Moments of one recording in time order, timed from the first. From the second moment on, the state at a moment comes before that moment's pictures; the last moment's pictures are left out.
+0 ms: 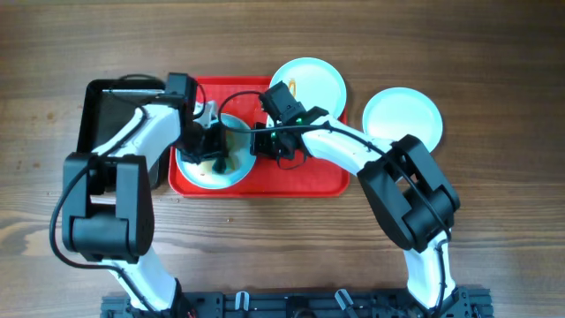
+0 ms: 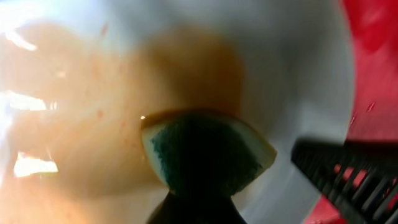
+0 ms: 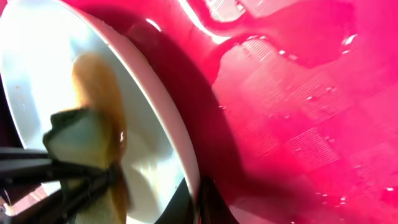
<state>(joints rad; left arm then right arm) -0.08 1.91 1.16 -0.76 0.37 -0.20 0.65 2.13 1.38 -0.36 -0.38 0.78</state>
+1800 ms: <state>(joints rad) -0.09 1.90 1.16 -0.49 -0.05 -0.48 0.65 2.13 1.38 -0.34 -0.40 0.78</state>
